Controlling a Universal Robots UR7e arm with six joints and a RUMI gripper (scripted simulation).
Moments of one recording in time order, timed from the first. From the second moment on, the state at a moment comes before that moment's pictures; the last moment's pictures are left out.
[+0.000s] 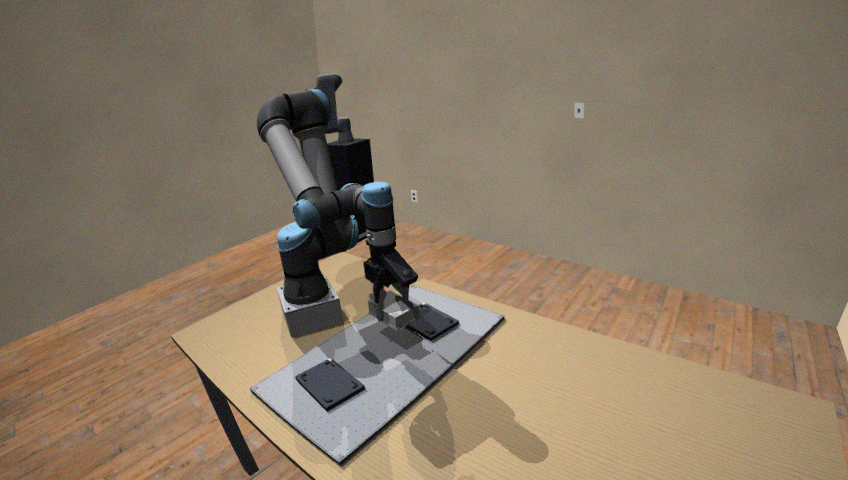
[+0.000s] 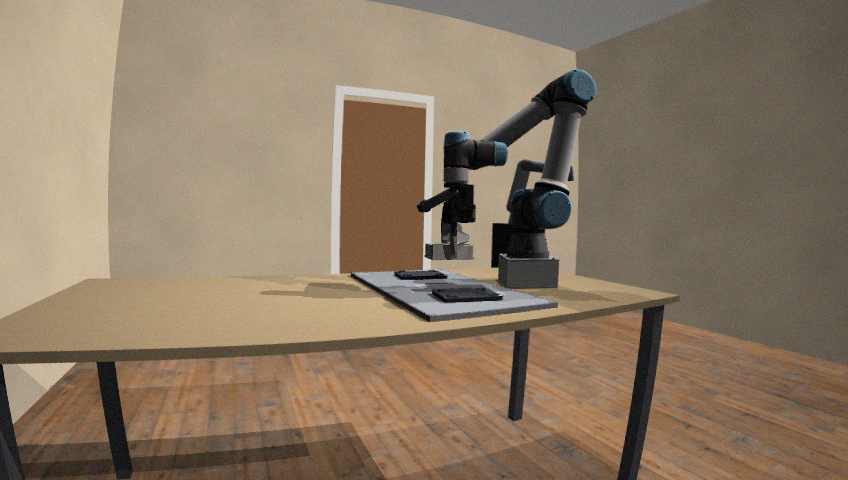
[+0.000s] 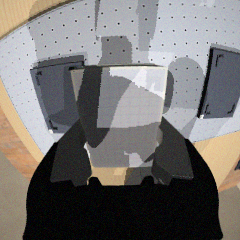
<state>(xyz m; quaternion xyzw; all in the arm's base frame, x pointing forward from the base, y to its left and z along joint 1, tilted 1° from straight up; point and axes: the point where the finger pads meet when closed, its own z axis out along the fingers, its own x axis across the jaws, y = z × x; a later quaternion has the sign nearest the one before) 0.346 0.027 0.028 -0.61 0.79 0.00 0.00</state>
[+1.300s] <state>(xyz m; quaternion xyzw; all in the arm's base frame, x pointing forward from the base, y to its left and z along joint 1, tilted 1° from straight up) 0.365 0.140 0.028 -0.61 0.79 0.00 0.00</state>
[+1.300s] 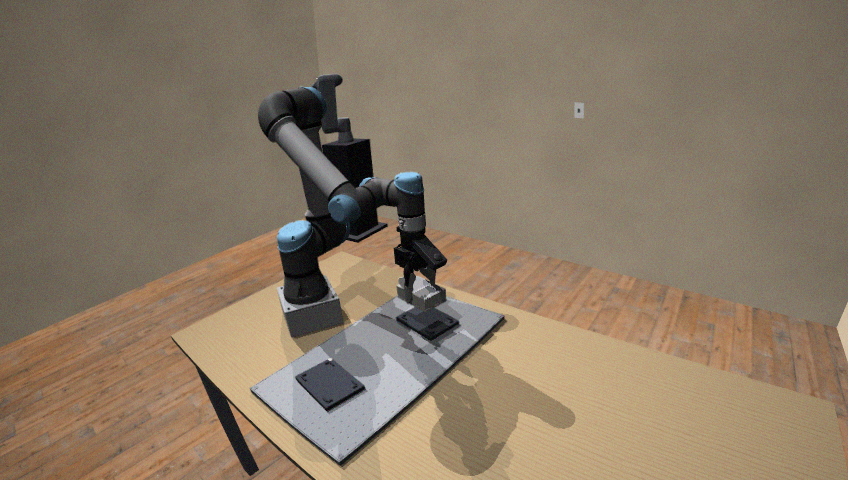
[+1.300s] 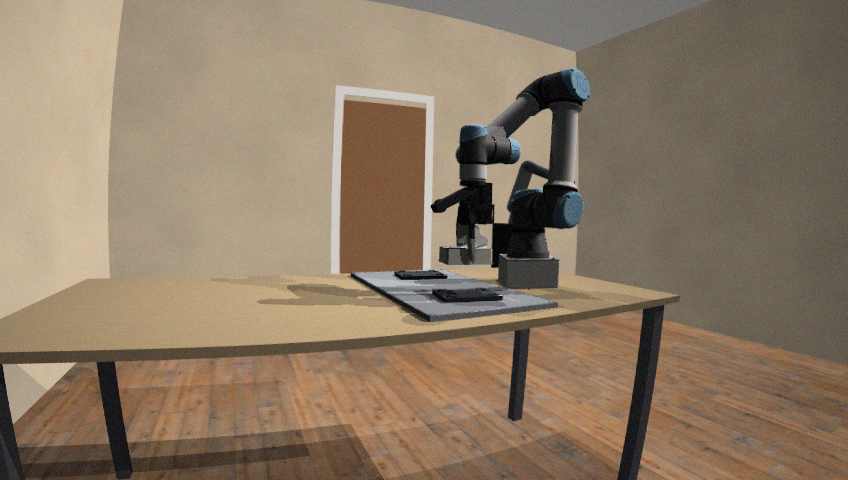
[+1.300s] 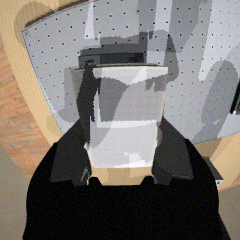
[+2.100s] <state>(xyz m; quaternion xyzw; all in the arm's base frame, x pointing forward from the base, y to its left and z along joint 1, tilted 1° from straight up) 0.368 0.157 0.028 -0.61 0.79 0.00 0.00</state>
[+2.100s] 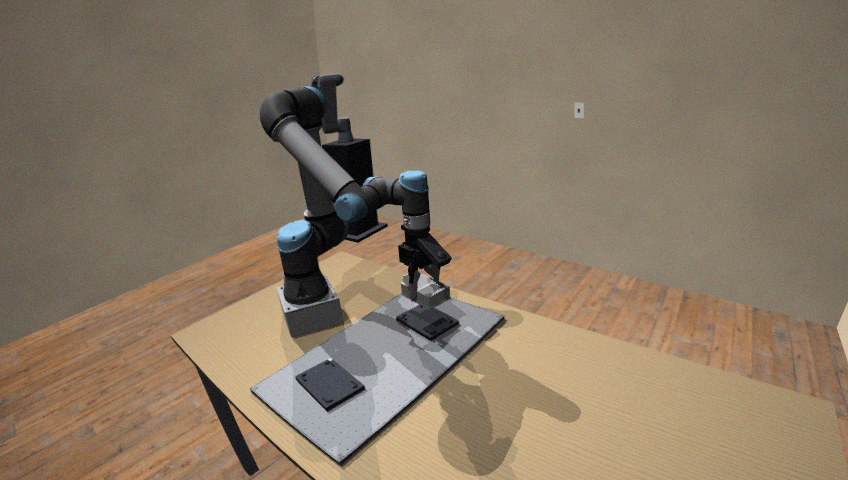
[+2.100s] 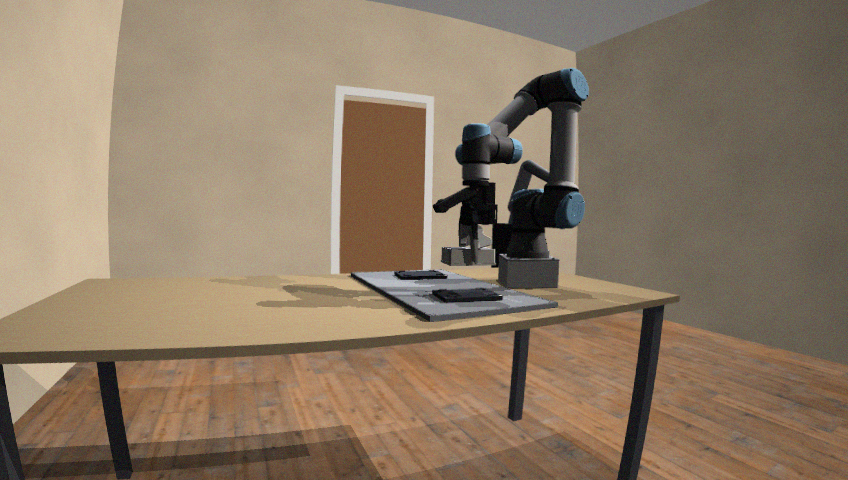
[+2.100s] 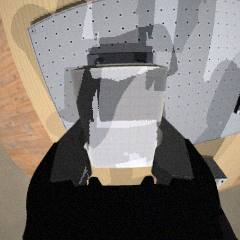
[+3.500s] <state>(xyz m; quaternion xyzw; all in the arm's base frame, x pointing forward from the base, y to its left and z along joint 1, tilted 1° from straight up) 0.368 0.156 -0.004 -0.61 0.79 0.00 0.00</state>
